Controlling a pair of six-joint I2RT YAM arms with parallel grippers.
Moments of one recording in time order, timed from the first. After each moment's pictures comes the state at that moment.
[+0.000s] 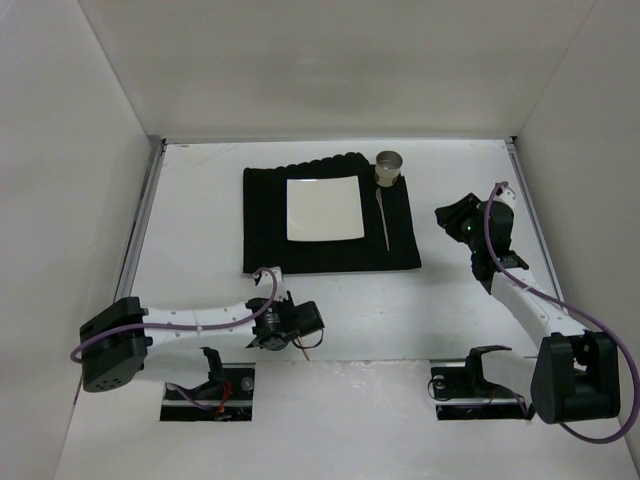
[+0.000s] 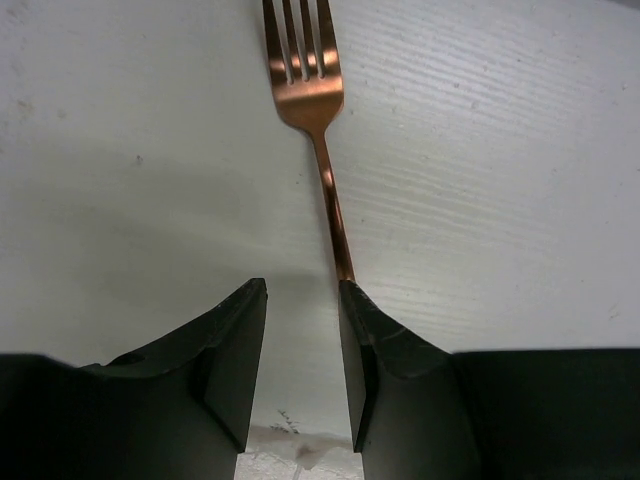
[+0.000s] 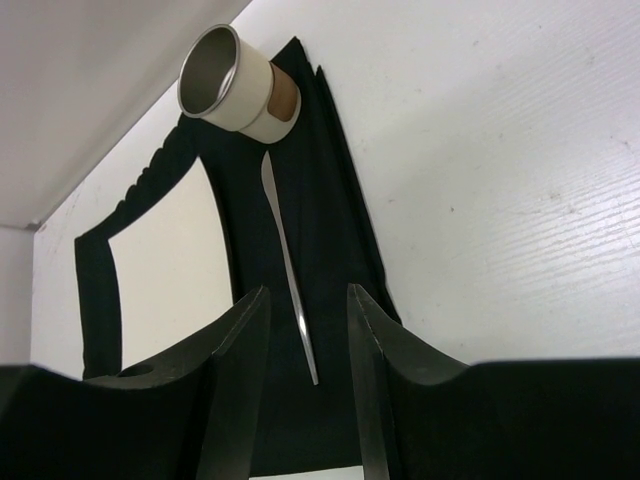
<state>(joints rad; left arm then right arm) -1.22 1.20 0.60 -0.79 -0.63 -1.45 0.07 1.14 0.60 0.17 0.00 0.73</state>
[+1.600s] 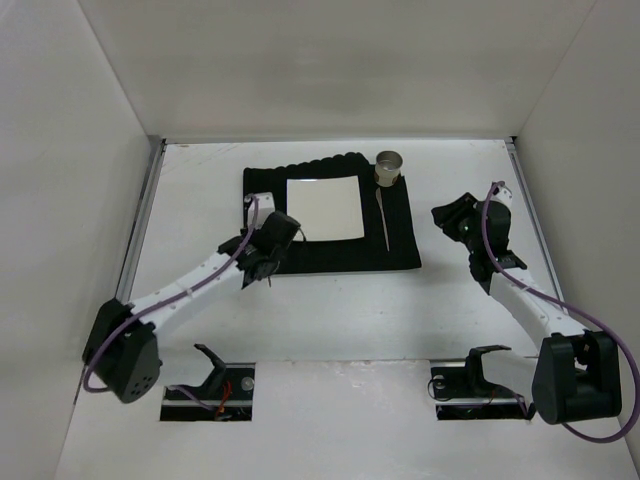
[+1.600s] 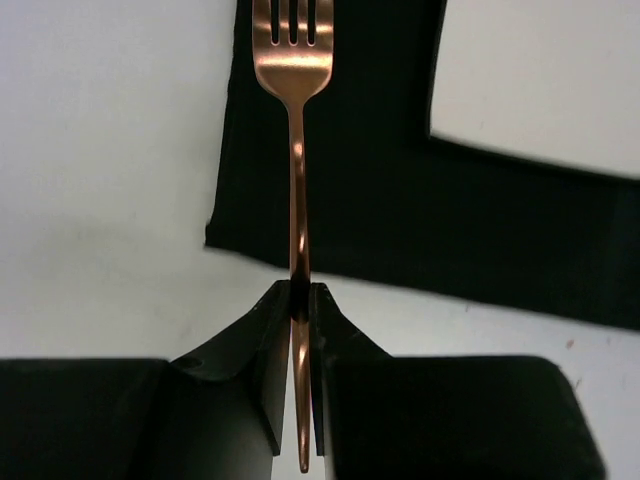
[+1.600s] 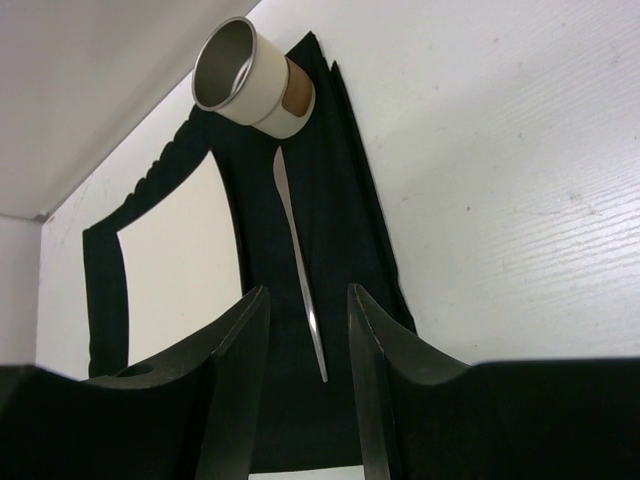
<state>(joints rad) -0.72 1.22 0.85 -0.61 -0.64 -0.72 0.10 1.14 0.60 0.19 0.00 0.73</state>
